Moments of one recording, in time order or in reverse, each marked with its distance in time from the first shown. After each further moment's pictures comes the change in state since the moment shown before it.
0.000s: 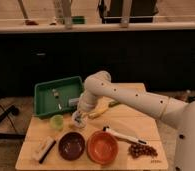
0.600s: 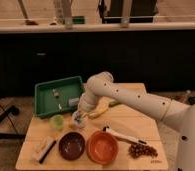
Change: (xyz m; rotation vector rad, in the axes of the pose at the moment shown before) arm 0.000 -0.001 0.001 0.017 -0.020 0.008
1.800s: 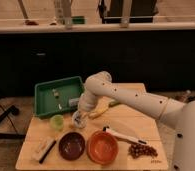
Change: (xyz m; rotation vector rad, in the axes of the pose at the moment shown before) arm 0.004 0.000 0.006 -0.031 0.012 0.016
